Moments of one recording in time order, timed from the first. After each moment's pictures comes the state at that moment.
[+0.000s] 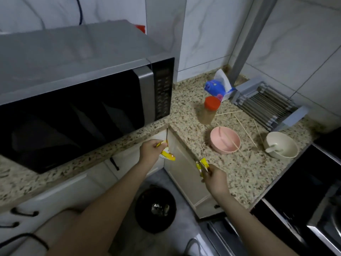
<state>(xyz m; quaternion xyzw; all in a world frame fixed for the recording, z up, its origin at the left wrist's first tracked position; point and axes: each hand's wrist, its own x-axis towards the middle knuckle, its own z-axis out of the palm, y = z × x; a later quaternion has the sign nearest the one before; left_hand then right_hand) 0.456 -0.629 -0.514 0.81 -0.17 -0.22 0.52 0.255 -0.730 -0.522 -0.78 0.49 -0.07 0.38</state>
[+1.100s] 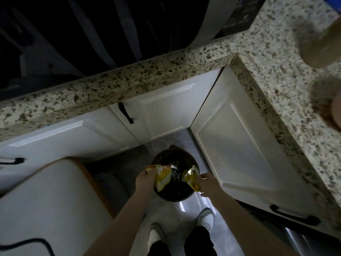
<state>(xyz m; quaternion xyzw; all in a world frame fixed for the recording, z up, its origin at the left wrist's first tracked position) 0.428 -0.497 -0.834 0.70 0.33 -0.39 0.50 0.334 -0.665 -0.772 -0.60 0.56 0.24 0.52</state>
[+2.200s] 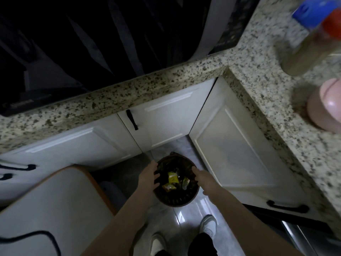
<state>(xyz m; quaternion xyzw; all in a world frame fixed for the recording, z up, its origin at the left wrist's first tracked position) 0.444 -0.504 -0.761 0.63 0.31 -0.42 0.57 0.350 -0.648 -0.723 -0.59 0.53 0.24 0.56</state>
